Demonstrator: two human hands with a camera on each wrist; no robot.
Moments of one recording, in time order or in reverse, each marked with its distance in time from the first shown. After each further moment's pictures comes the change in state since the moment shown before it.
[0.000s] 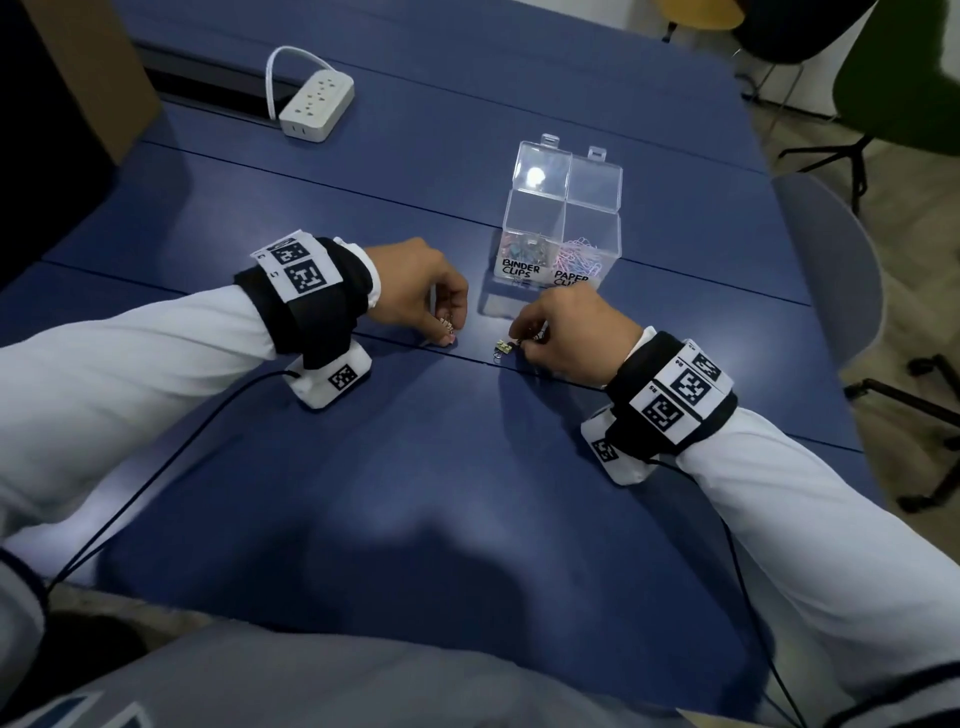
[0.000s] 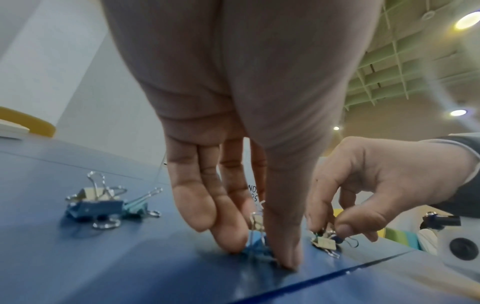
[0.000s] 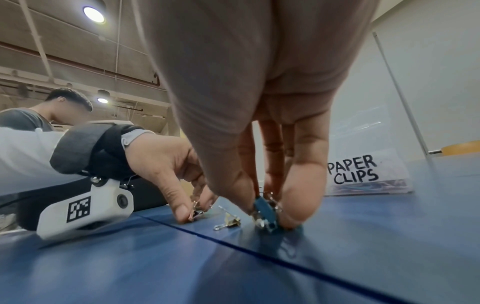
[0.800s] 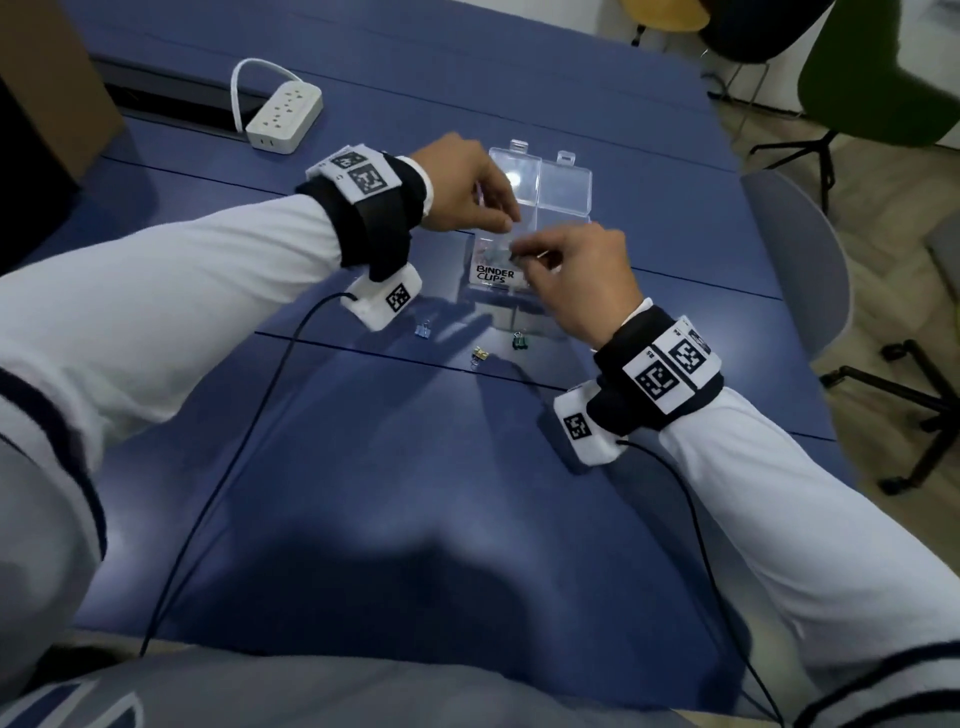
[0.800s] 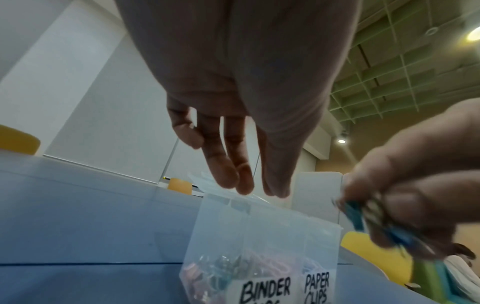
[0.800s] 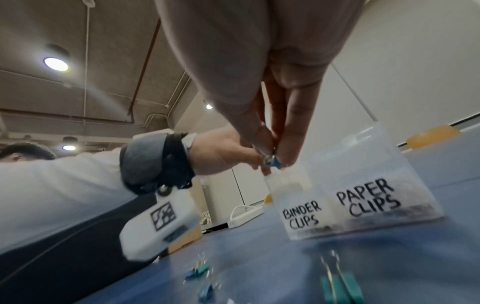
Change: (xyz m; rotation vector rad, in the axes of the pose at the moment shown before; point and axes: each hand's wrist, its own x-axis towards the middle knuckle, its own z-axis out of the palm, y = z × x) left_hand 0.068 0.037 -0.064 0.101 0.326 0.064; right_hand 0.009 0.004 -0.028 0.312 0.522 0.108
